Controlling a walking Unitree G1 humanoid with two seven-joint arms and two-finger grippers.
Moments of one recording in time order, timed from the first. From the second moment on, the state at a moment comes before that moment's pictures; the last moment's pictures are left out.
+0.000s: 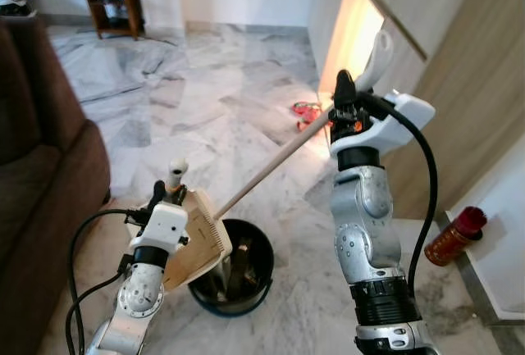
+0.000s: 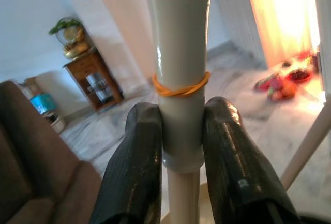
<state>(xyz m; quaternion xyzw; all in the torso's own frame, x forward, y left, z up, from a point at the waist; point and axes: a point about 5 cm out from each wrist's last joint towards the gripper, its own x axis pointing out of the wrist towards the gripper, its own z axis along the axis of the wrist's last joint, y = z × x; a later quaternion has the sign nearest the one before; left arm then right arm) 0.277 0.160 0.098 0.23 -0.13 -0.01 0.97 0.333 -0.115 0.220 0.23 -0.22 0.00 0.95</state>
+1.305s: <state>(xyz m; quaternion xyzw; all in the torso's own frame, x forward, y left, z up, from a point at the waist) 0.275 0.164 0.096 0.23 -0.12 -0.01 0.97 0.331 -0.098 0.238 0.16 -0.26 0.05 0.95</state>
